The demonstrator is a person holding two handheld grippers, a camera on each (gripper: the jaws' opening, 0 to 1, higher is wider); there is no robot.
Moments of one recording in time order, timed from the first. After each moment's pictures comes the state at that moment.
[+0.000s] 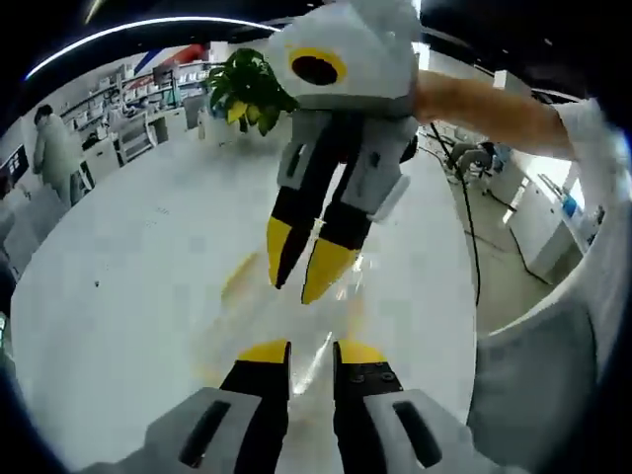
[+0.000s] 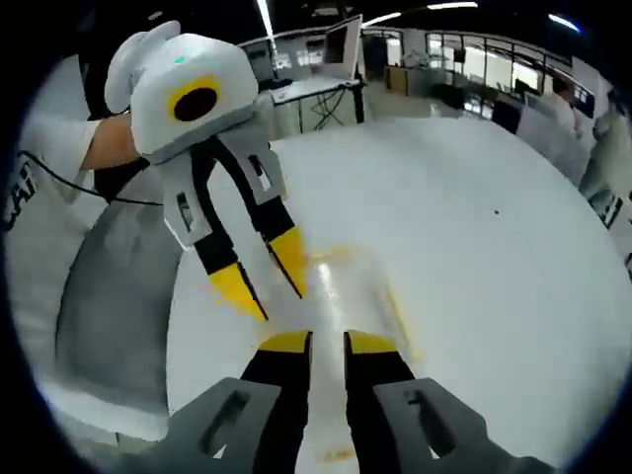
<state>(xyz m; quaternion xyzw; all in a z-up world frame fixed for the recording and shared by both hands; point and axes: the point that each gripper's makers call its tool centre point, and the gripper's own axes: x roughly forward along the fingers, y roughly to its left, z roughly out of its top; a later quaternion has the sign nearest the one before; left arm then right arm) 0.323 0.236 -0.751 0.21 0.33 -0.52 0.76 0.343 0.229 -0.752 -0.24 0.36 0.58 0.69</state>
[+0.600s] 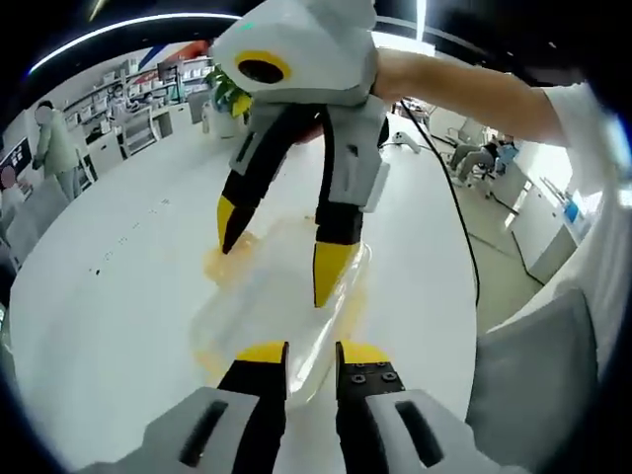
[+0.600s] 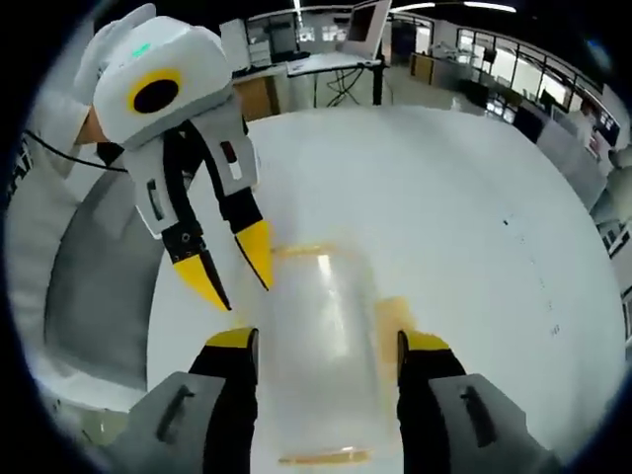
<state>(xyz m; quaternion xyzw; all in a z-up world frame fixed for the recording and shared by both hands) 0.323 0.246 -0.754 0.20 0.34 -0.51 0.76 0.367 0.226 -0.760 -0.27 0.38 0.59 0.66</state>
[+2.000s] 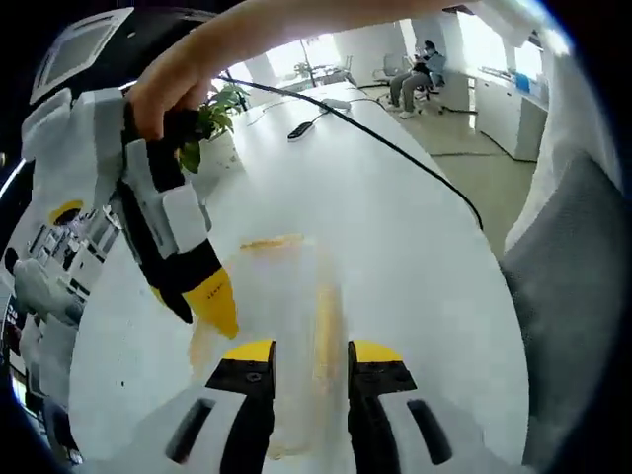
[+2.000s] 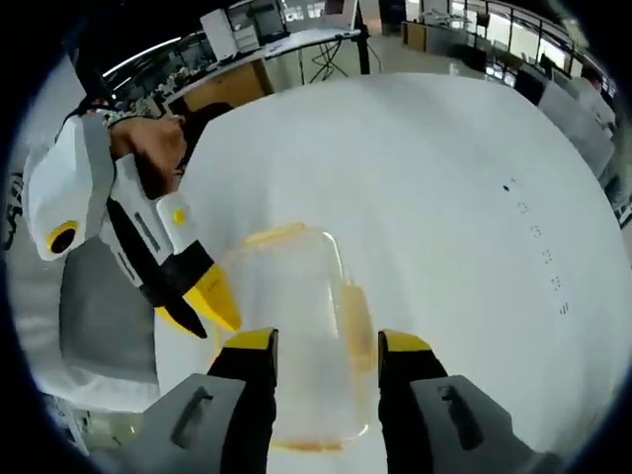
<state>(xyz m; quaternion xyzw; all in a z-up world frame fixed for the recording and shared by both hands) 0.306 0.203 -0.765 0.41 0.17 -0.59 0.68 0.381 0.220 -0.769 -0.27 0.45 0.57 0.63</state>
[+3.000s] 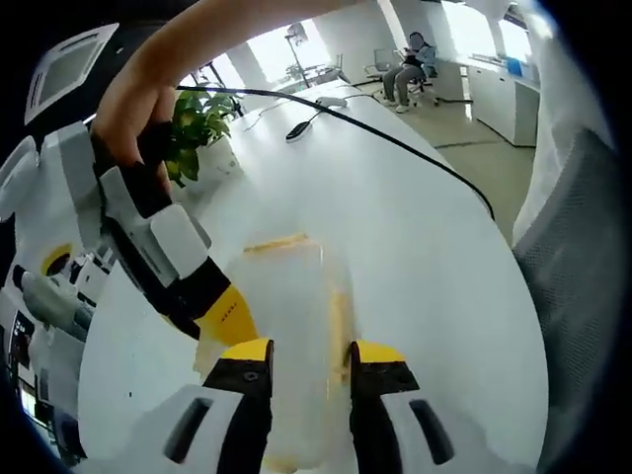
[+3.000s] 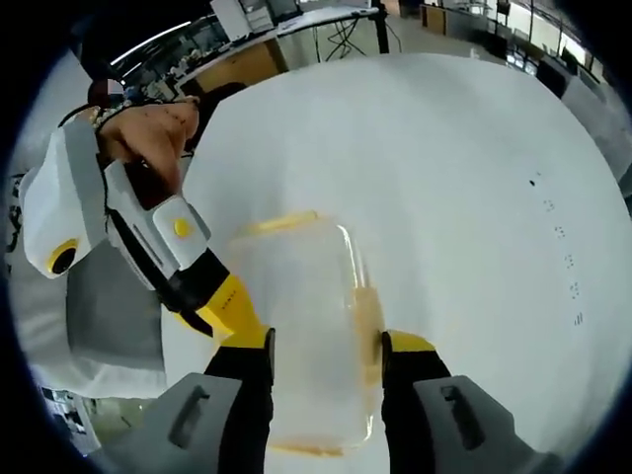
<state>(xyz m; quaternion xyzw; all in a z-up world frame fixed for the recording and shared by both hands) 0.317 0.201 -0.772 0.41 0.17 -0.58 0.69 0.373 0.222 -0.778 -0.29 0.48 0.59 0.59</state>
